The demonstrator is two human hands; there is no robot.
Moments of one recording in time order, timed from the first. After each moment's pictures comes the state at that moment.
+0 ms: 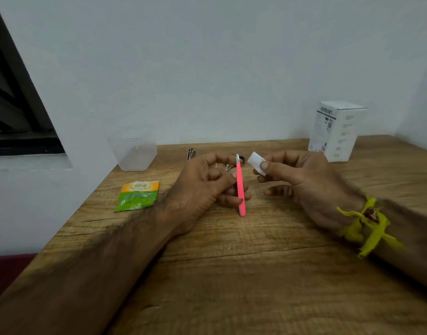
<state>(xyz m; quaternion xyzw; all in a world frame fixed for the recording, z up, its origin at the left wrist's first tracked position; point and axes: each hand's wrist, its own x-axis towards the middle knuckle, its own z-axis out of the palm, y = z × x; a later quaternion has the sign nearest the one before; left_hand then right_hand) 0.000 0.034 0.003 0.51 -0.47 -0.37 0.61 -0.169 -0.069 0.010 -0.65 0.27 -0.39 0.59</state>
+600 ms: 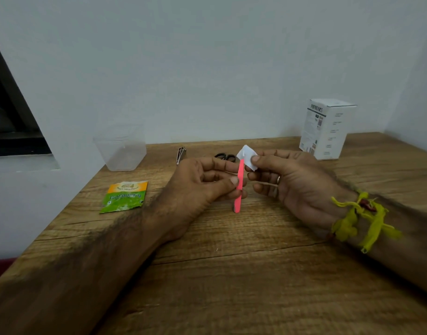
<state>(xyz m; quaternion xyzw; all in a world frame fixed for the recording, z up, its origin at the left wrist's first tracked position) -0.007 0.036 0.002 0.50 -0.50 -0.37 0.60 -0.166 -0.062 0.018 -0.55 0.28 -0.38 0.69</state>
